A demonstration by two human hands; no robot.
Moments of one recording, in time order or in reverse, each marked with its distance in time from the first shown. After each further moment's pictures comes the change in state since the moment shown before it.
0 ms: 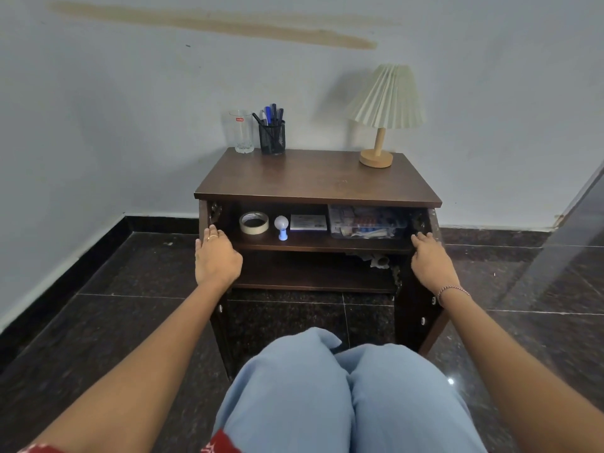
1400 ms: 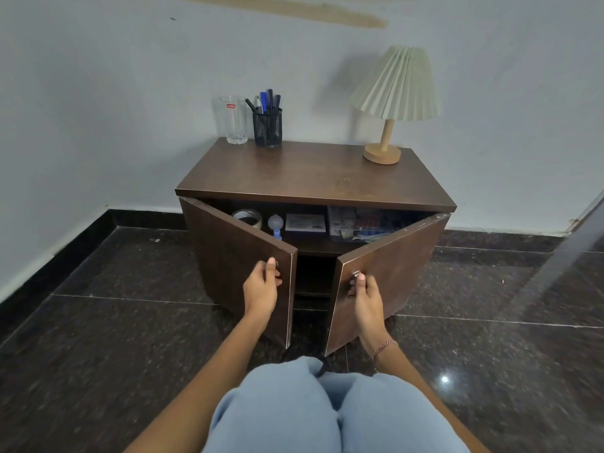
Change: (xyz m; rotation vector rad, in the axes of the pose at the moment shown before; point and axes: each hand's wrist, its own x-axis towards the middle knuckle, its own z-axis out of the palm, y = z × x) left_hand -0.014 0.062 0.100 -0.981 -0.182 -0.293; right_hand -0.023 -0.089 0.105 1.221 -0.014 0.408
